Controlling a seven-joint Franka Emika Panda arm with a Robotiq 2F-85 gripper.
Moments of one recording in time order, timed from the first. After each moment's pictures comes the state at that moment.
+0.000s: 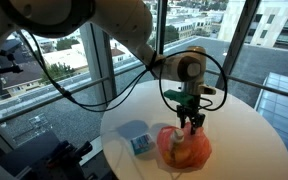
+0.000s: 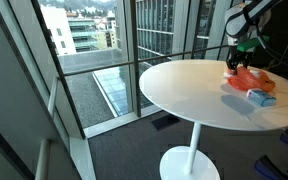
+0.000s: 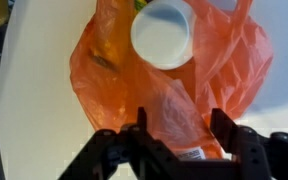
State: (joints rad) arm -0.16 0.73 -0.22 -1.57 -0.20 2.08 0.19
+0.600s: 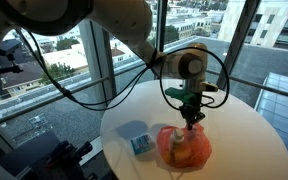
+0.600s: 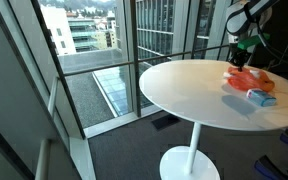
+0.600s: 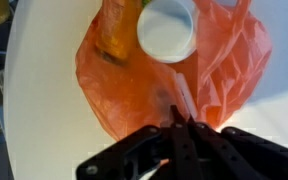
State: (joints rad) arm -0.16 0.72 -0.22 -1.57 -0.20 2.08 0.19
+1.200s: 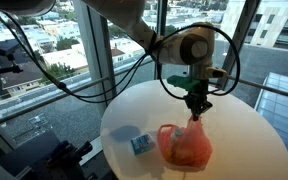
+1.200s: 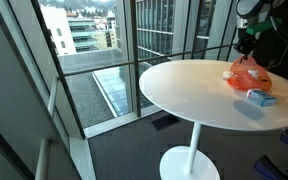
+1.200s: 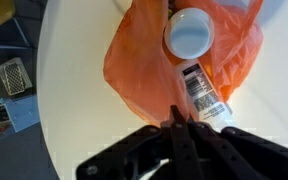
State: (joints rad) arm -0.17 0.56 -0.23 -1.65 -0.20 2.09 0.19
